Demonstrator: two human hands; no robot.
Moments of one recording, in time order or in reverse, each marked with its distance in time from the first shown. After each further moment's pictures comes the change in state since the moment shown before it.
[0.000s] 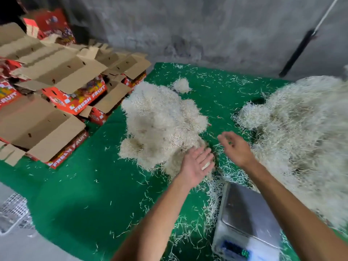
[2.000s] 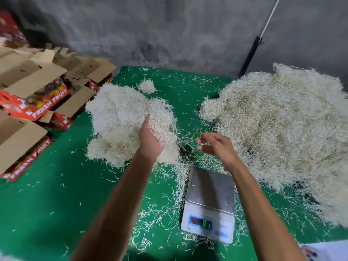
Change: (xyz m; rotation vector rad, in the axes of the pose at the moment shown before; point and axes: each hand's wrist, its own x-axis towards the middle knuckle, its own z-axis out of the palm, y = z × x) left_hand -0.067 0.043 0.063 0.049 0.156 0.222; right_hand -0.087 0.035 -0.057 0.652 -0.011 0.082
